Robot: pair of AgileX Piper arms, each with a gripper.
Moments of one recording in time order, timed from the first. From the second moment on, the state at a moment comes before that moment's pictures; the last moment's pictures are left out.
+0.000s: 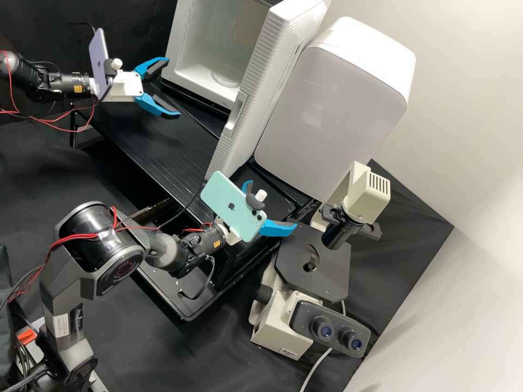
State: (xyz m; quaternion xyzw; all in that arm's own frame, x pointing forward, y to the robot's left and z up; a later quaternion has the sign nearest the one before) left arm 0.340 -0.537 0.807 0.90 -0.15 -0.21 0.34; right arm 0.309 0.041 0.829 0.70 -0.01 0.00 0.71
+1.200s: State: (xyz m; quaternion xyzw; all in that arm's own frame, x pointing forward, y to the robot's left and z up) left arm 0.462 -0.546 0.831 0.88 -0.06 -0.15 0.46; right arm 0.309 0.041 0.829 0.70 -0.01 0.00 0.71
